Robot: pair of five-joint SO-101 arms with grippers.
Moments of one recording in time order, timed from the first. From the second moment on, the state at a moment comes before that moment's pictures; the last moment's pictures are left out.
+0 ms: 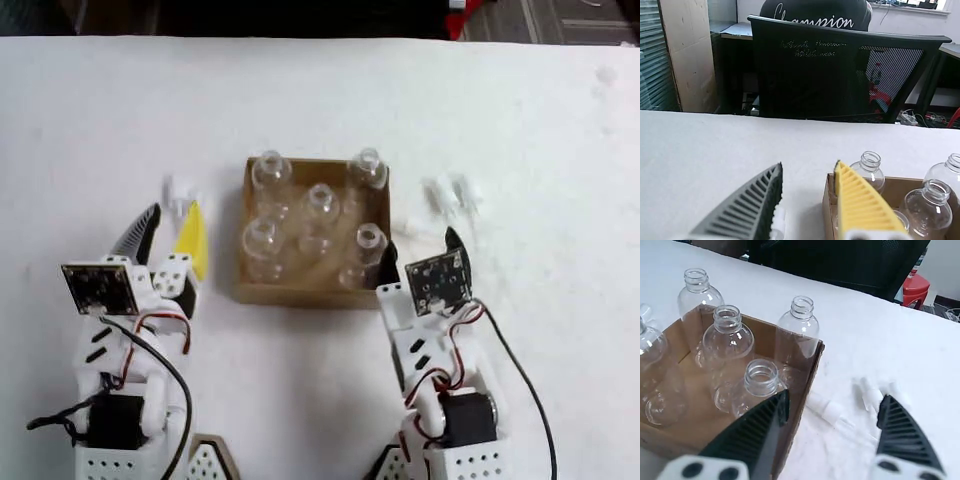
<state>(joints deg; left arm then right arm) -4.0 -104.2 85.8 36.4 6.5 -11.9 -103.0 87.0 44.3 12.6</state>
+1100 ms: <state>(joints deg) -4.0 -104.2 92.8 27.6 3.3 6.8 -103.0 95.4 21.9 -2.8</state>
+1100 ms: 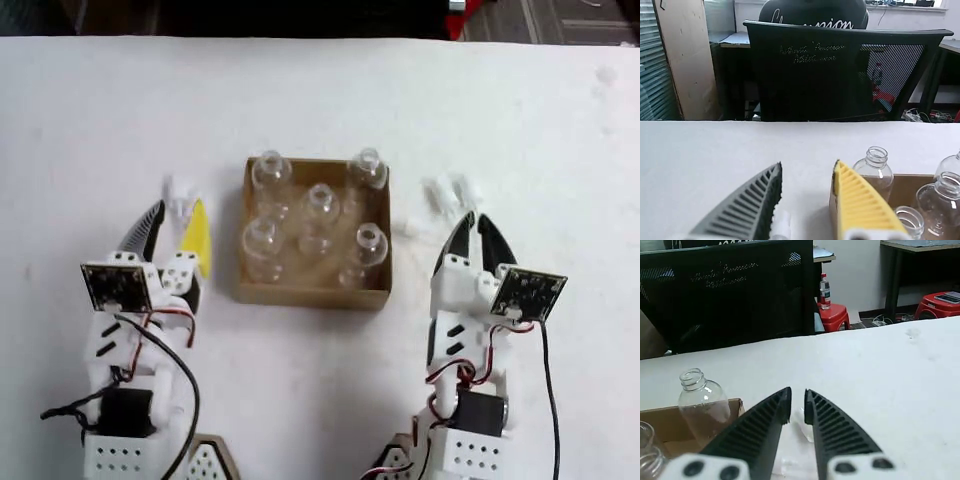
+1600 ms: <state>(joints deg) -1.1 -104.2 78.3 39.7 -3.2 6.8 -103.0 96.4 21.6 -2.8</state>
